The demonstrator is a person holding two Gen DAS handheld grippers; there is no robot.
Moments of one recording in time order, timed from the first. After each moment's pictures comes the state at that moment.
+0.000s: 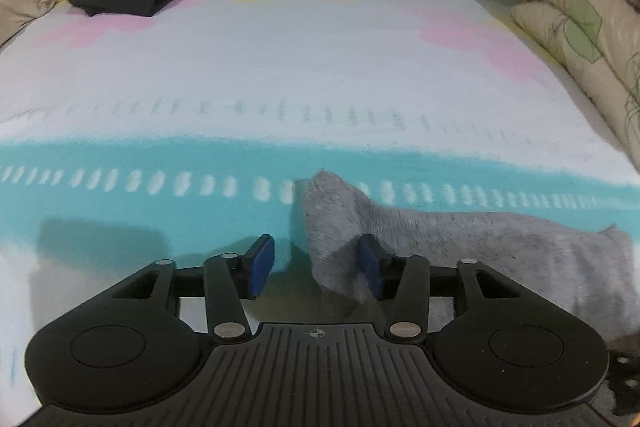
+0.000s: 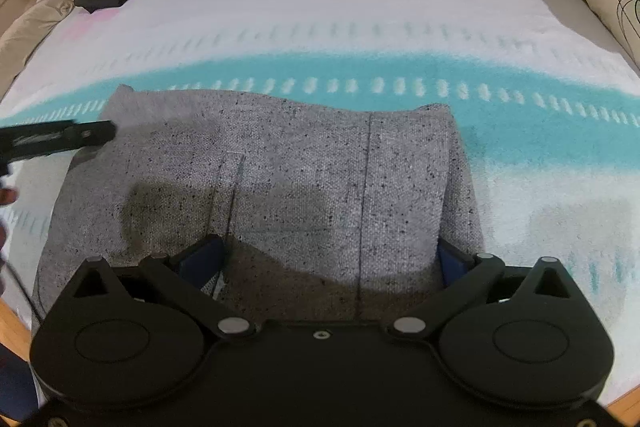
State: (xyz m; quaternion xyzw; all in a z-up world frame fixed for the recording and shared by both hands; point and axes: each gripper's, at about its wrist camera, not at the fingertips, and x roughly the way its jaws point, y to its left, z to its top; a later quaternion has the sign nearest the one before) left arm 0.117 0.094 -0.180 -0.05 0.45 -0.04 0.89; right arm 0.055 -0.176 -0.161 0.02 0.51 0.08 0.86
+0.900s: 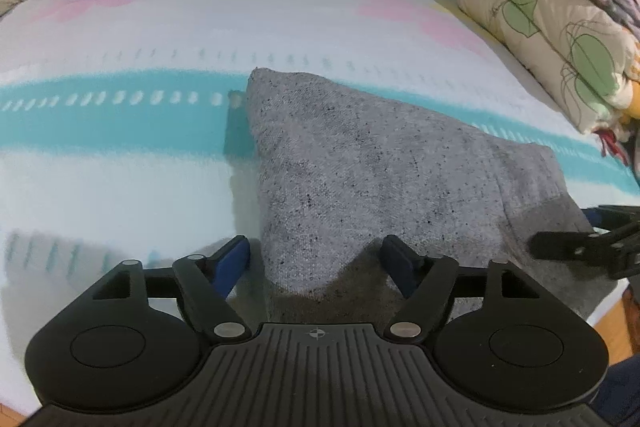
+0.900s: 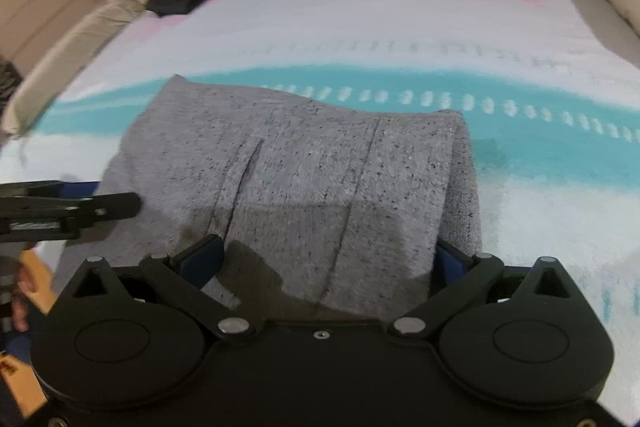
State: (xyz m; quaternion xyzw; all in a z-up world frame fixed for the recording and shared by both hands) left arm 0.025 0.083 -0.175 -0.08 0.44 -0.10 0.89; right arm 0.029 -0.223 -0.152 0.03 0.46 0.21 0.86
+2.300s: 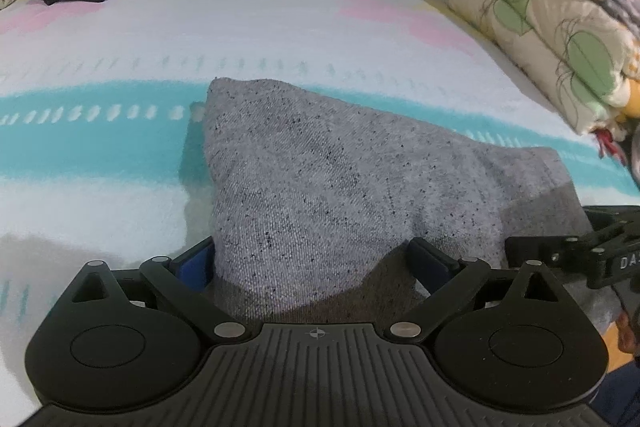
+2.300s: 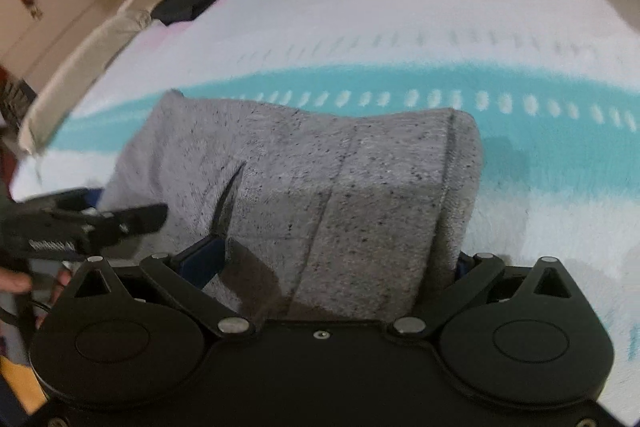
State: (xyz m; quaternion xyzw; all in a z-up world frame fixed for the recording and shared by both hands) left arm 0.047 0.065 -0.187 -0.07 0.44 -0.11 0.89; right arm 0.061 -0.222 -0.169 0.06 0.46 0.22 0.85
